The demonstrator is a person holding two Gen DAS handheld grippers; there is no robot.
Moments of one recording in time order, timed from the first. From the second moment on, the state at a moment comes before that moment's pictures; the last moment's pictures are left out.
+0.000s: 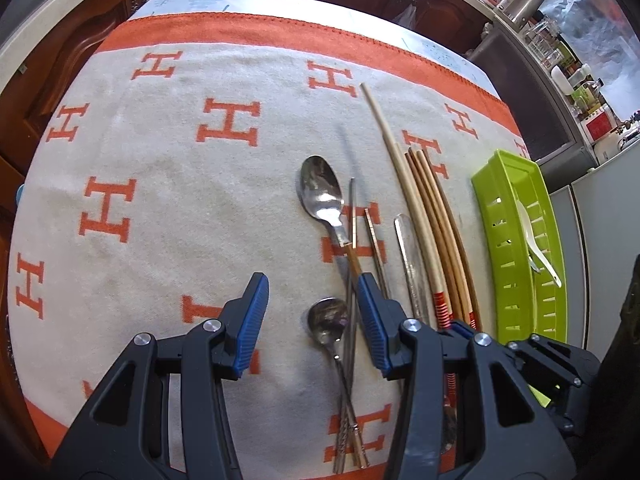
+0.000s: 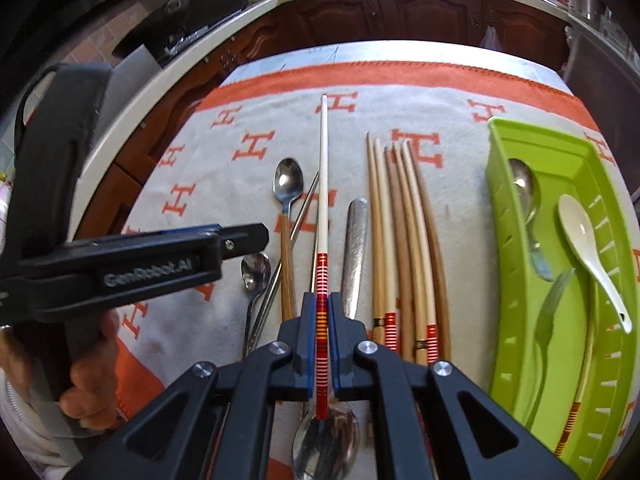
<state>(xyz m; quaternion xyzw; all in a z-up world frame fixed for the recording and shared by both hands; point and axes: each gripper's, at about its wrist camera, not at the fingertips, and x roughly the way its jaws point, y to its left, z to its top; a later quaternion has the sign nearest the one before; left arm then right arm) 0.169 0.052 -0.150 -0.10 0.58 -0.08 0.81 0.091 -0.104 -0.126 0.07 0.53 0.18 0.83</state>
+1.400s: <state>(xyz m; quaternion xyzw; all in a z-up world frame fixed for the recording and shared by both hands) 0.129 -0.017 -0.068 -0.12 0.53 -0.15 0.83 0.038 -0.190 -0.076 0.16 0.46 0.14 0.86</state>
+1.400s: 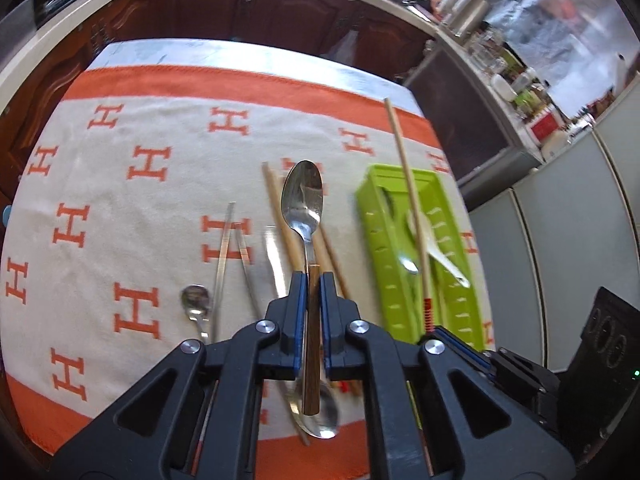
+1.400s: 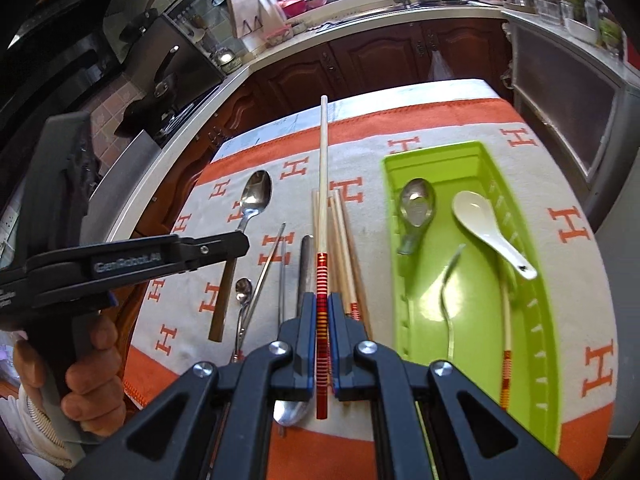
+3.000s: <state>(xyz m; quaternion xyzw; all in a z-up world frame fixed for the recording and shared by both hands) 0.077 -0.113 -0.070 0.00 0.54 -0.19 0.82 -0.005 -0.270 -0.107 0.18 0.52 0.05 0.84</state>
